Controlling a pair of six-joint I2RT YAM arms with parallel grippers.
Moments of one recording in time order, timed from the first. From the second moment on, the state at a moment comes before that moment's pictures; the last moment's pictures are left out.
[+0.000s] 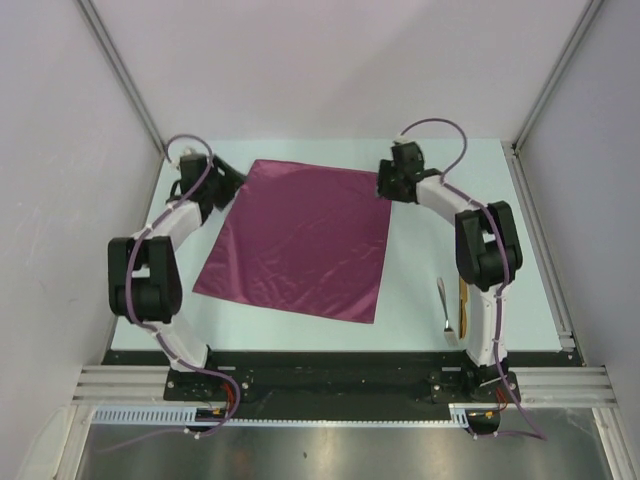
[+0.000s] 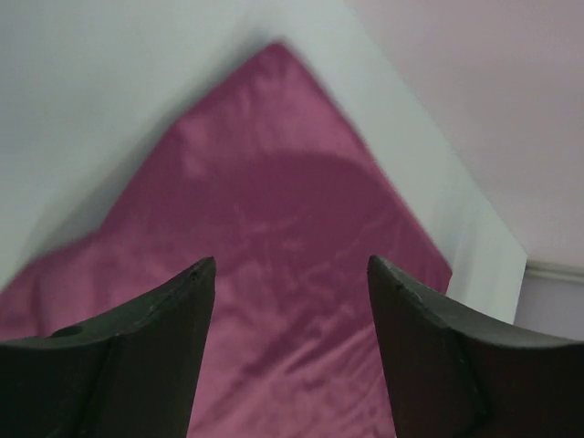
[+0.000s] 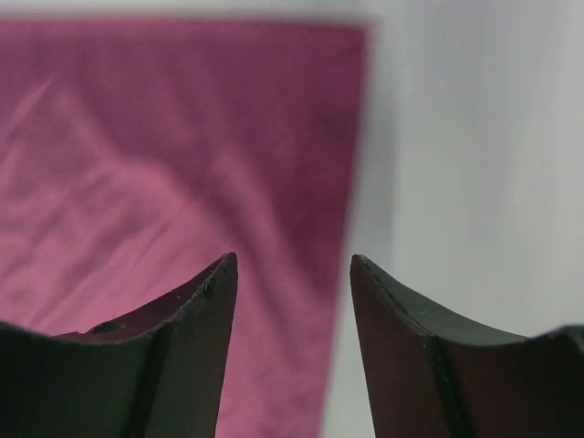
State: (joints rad) left arm 0.01 1.81 1.30 -0.01 0.11 -0.83; right arm 0.25 2.16 1.67 -0.28 0.03 0.41
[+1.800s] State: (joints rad) left arm -0.11 1.79 0.83 0.15 0.38 -1.04; right arm 0.44 2.15 1.60 -0.33 0.01 0.37
